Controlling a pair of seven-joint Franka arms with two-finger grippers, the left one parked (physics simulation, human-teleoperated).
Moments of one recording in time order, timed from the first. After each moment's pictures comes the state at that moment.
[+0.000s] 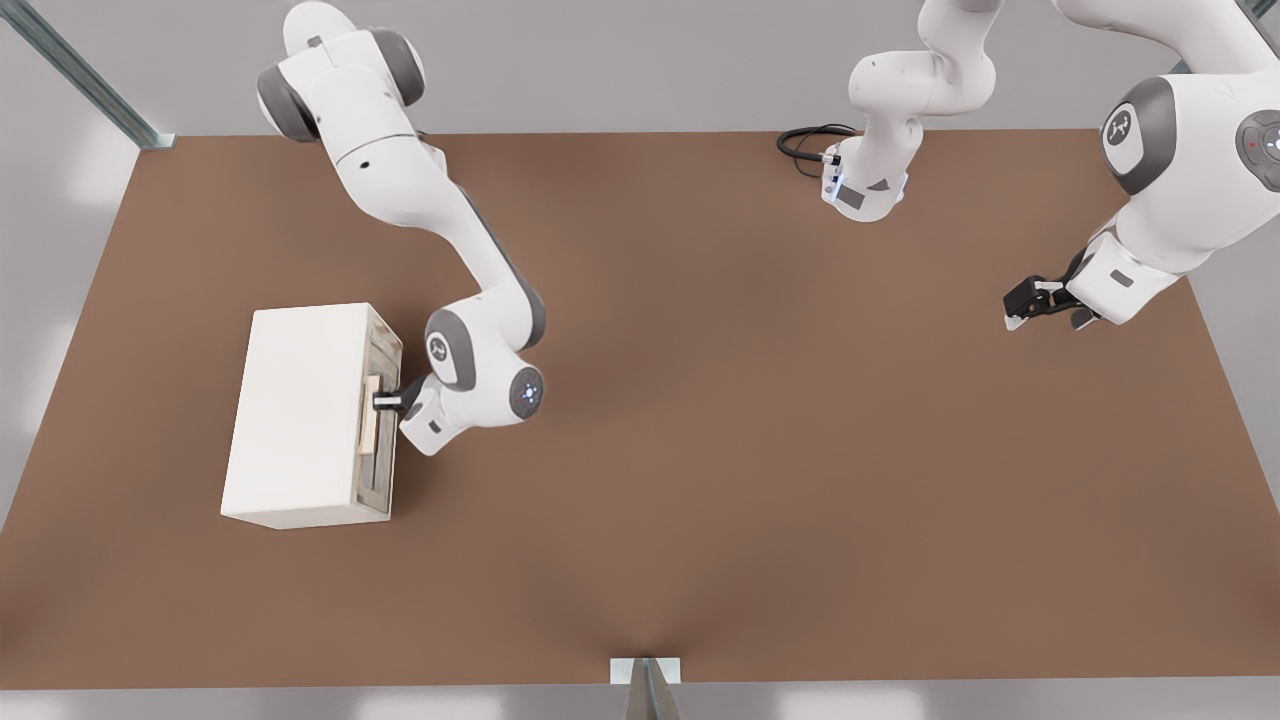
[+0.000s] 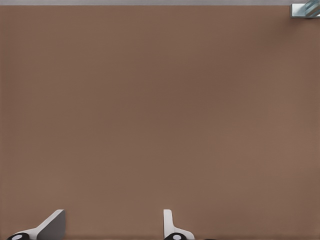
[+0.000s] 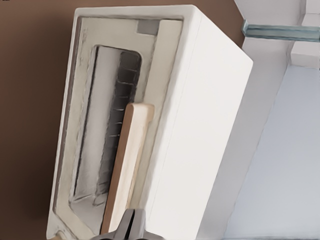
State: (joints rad) arm 0.52 0.60 -0.05 -1.47 -0.69 1.39 0.42
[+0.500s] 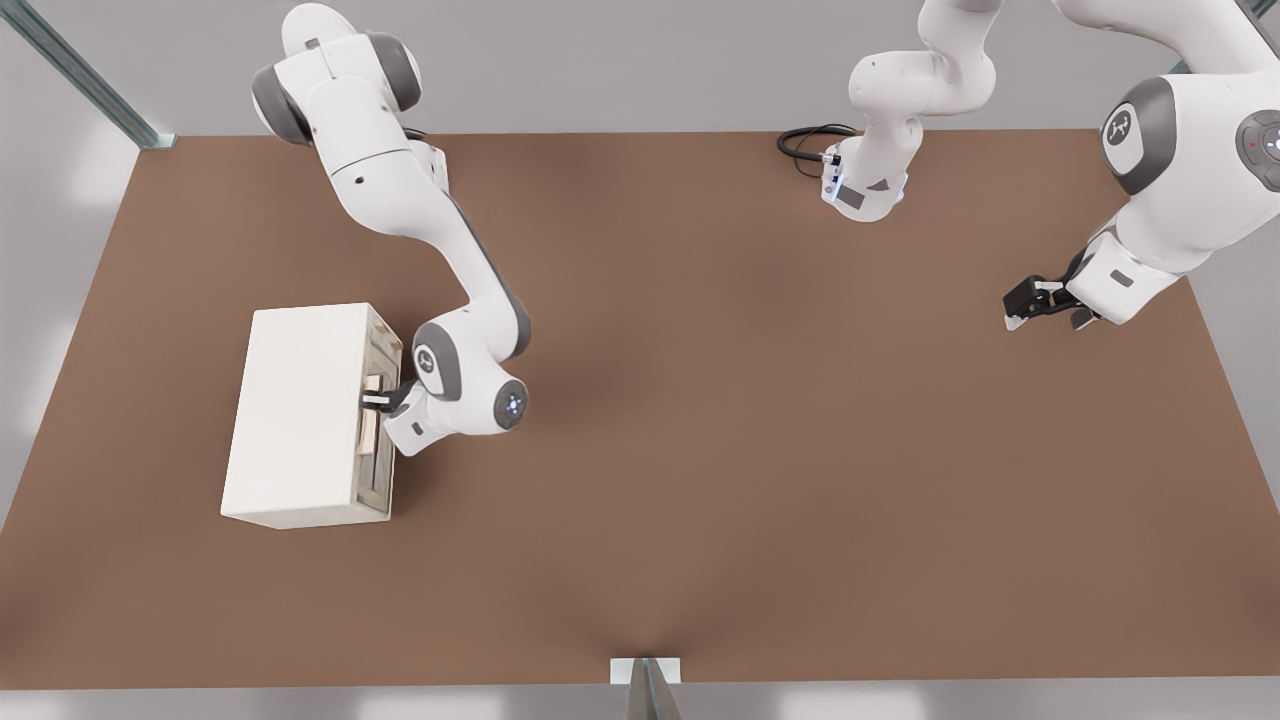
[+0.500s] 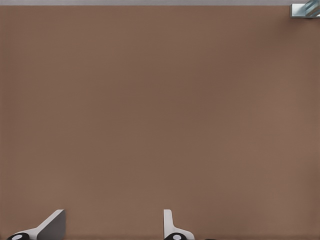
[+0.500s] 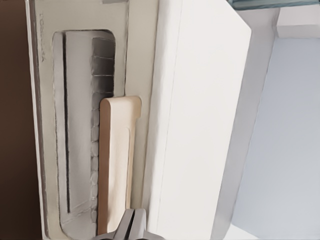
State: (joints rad) arm 0.50 0.60 -0.06 -1.54 -0.69 1.43 0.58
